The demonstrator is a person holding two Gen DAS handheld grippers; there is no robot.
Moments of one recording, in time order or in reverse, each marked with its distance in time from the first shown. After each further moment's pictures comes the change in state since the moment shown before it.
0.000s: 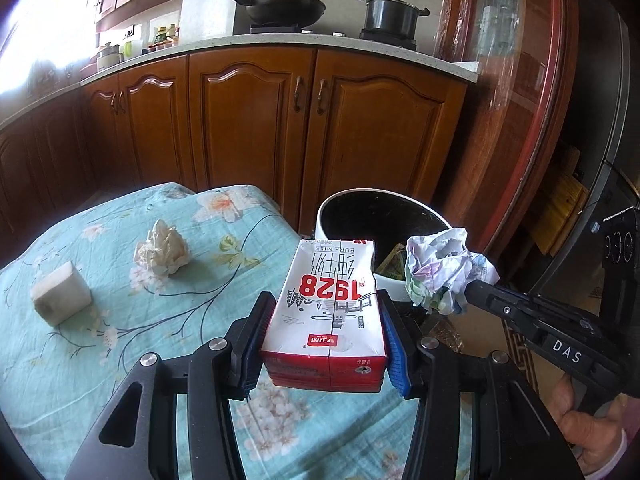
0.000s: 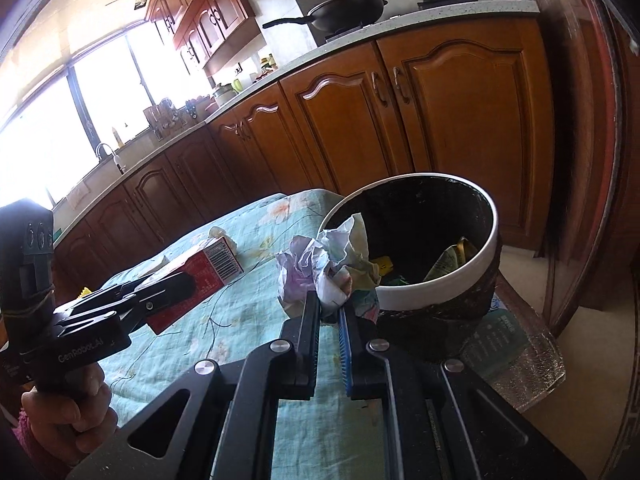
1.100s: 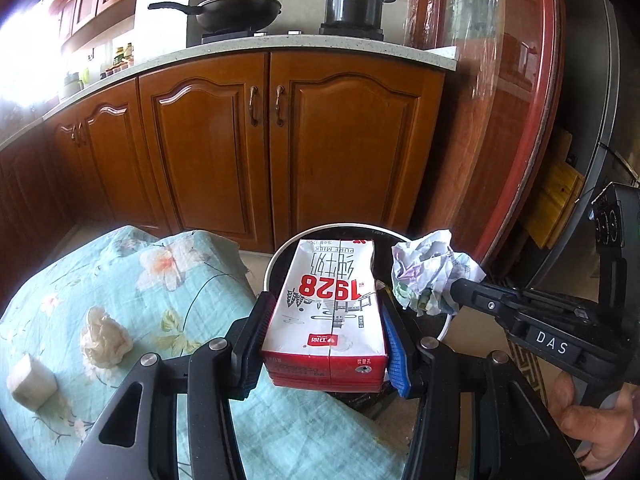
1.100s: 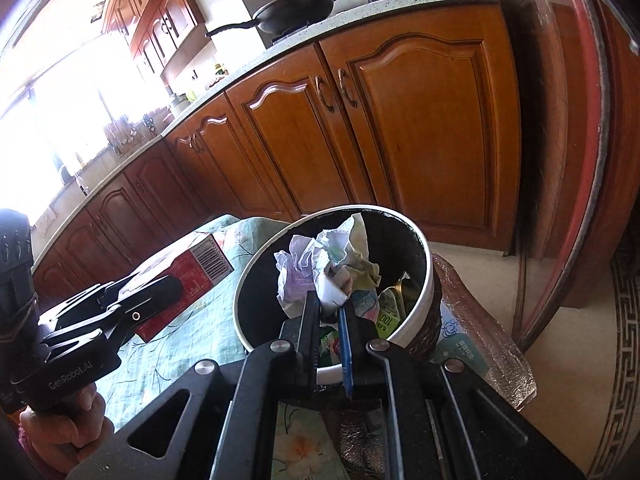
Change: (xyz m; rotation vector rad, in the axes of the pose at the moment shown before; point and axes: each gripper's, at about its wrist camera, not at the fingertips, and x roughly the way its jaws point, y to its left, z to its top) left arm 0.085 -0.037 0.061 0.103 0.004 -0.032; right arm 0.027 -0.058 0.050 0.077 0.031 -0.108
